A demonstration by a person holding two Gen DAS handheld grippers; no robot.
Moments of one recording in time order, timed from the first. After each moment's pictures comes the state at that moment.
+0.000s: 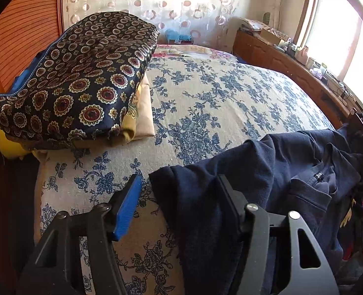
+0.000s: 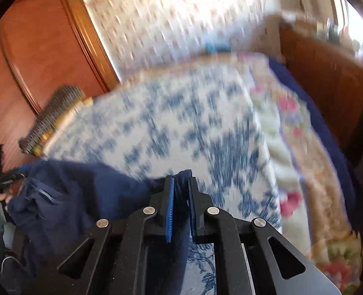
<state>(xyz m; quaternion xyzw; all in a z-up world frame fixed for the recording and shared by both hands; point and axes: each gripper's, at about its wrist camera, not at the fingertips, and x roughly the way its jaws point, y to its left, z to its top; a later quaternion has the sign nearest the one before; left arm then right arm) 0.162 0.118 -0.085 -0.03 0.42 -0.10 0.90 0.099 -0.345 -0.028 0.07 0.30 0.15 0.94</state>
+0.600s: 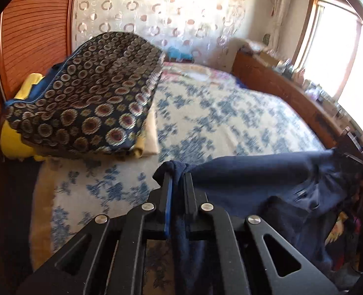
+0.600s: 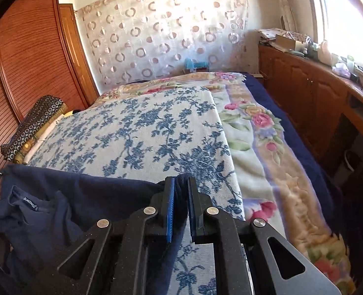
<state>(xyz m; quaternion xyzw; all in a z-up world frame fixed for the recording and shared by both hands) 0.146 0.130 -0.061 -0.06 0.37 -0.09 0.92 0.103 -0.348 -0.028 0.05 0.32 0.09 0.94</state>
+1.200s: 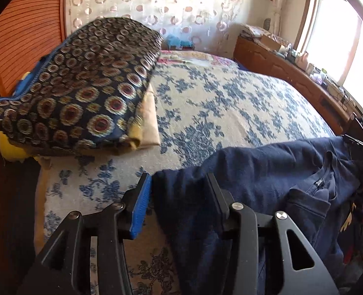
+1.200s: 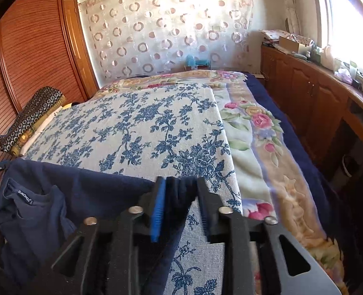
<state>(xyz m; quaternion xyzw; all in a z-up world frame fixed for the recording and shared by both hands) 0.166 0.123 -0.084 -0.04 0.40 -0.11 0.91 0.108 -0.343 -0.031 0.02 0.33 0.10 0.94</state>
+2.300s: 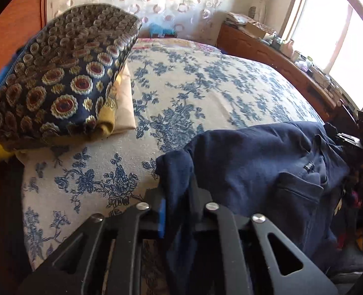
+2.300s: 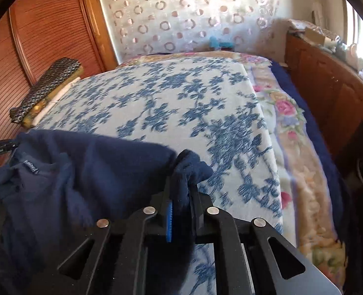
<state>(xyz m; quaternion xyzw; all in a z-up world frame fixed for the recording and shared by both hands) 0.161 0.112 -0.089 -0.02 0.42 -0.15 0.89 0.108 -0.326 -0.043 -0.01 0.37 0.16 0.92</state>
